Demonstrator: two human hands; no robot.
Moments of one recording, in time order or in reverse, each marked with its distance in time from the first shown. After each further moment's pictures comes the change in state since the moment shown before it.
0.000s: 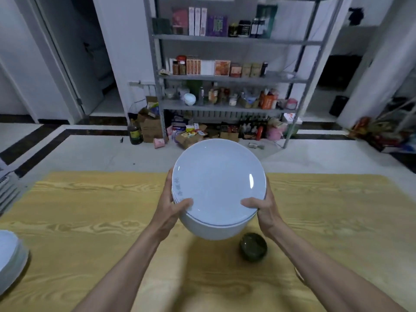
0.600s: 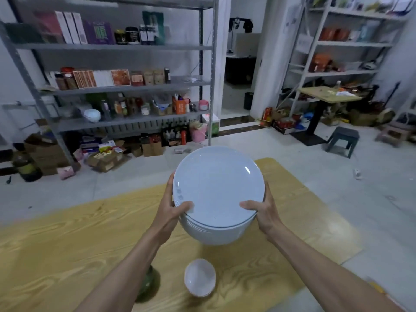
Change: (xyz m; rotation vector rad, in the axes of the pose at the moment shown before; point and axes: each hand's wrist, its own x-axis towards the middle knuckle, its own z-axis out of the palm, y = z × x) left_hand 0.079 -0.038 0.351 -0.098 -0.352 -0.064; right_hand -0.057 -0.033 -0.339 -0.027 0.453 -0.013
